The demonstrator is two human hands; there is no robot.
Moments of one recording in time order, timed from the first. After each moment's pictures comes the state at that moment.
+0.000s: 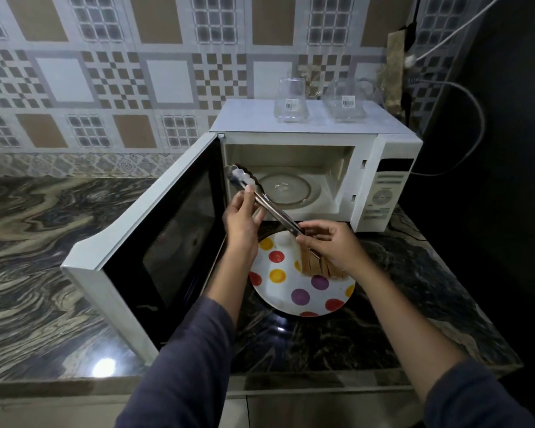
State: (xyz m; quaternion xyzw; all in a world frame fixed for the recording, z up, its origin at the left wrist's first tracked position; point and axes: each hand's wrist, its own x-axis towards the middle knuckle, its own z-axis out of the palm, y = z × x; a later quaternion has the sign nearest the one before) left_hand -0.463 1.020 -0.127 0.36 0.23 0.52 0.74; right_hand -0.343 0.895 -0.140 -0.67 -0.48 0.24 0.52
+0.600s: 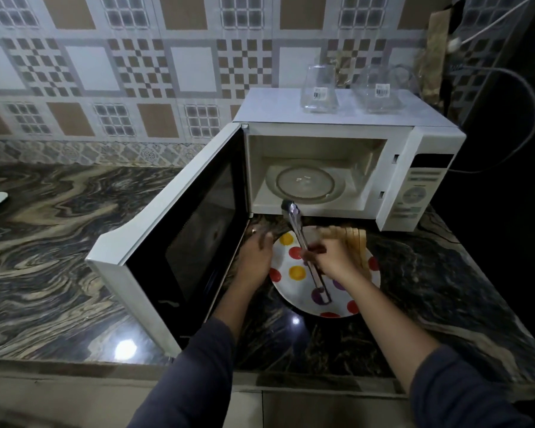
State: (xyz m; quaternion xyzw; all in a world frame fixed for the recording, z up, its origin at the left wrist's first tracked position) left_hand -0.500 1.022 -0.201 0.72 0.44 0.31 0.42; right_hand -0.362 0.942 -0.196 -0.76 -0.37 0.30 0.44
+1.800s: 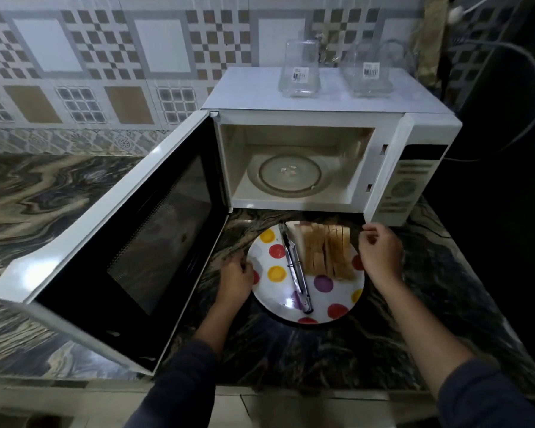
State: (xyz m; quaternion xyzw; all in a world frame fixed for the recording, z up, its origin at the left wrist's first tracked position) left_hand -0.484 1.023 -0.259 0.73 0.52 0.26 0.36; right_hand -0.269 0.900 -0.200 -0.85 -0.27 0.02 0.45
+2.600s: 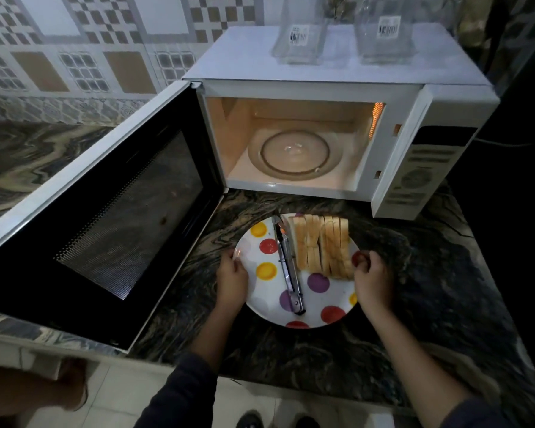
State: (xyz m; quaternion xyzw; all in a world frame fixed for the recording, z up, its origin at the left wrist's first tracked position) left_hand -0.456 0.985 -0.272 0.57 0.60 0.35 0.45; right_hand -0.251 0.882 -0.270 -0.87 -0.25 0.13 0.41
